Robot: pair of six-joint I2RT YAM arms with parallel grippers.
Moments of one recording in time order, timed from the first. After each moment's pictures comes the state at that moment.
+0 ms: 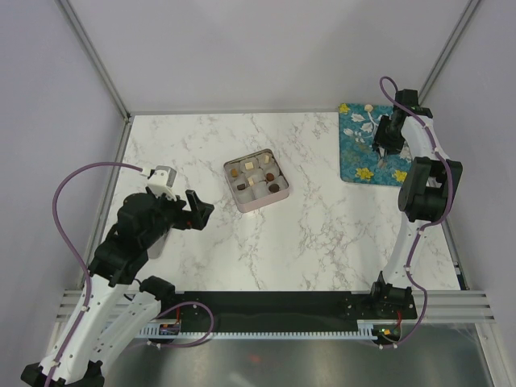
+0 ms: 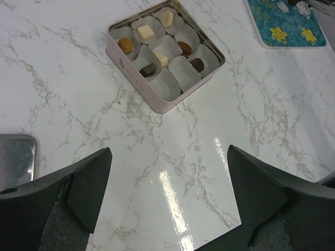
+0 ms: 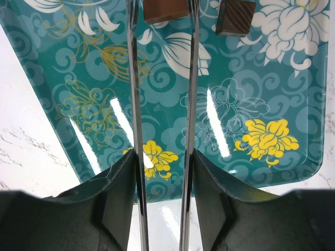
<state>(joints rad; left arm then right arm) -0.41 0.57 0.80 -0.60 0.05 -0.30 -0.17 2.15 1.90 -0.82 0.02 0.22</state>
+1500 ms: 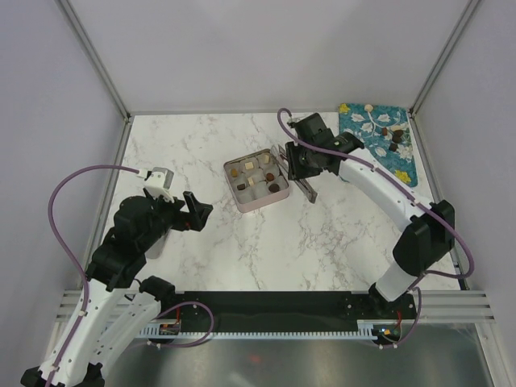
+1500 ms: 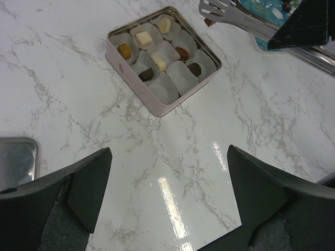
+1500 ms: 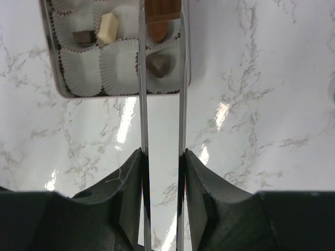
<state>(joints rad) -0.41 0.54 0.80 -0.60 0.05 -0.30 0.55 1.68 1.59 -0.85 0.02 0.31</state>
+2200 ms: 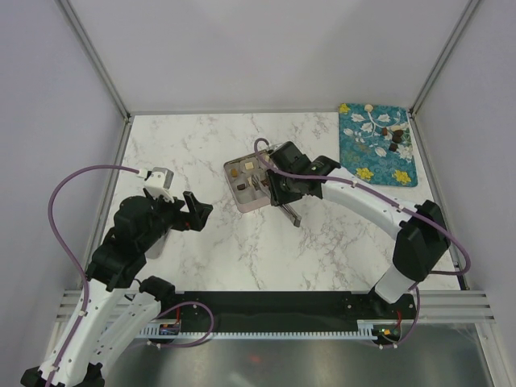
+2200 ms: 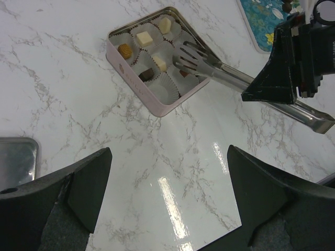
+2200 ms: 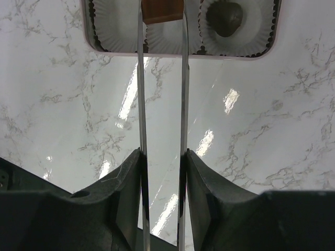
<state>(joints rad) -0.41 0.54 0.80 -0.60 0.05 -0.30 0.76 1.64 1.40 -0.74 0.03 0.41</state>
